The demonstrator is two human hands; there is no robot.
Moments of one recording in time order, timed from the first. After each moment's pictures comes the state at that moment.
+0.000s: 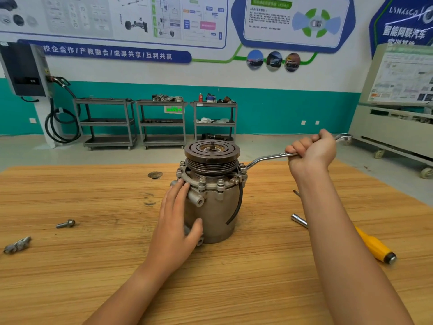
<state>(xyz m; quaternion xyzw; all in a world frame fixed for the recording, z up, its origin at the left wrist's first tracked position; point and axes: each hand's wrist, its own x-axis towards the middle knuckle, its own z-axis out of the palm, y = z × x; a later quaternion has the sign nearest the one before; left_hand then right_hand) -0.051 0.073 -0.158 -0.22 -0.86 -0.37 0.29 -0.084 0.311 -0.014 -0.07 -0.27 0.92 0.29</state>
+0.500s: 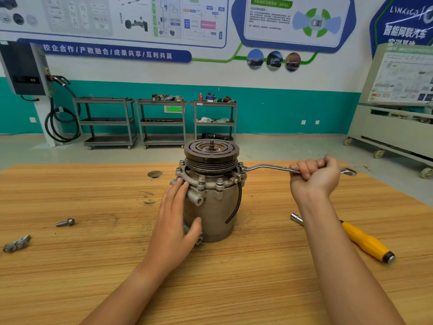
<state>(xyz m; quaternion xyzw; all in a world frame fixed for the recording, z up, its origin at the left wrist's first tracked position) -0.052 0.072 -0.157 -0.22 -0.86 -0.36 0.29 -0.067 0.315 -0.054 -0.05 -0.21 0.92 0.32</state>
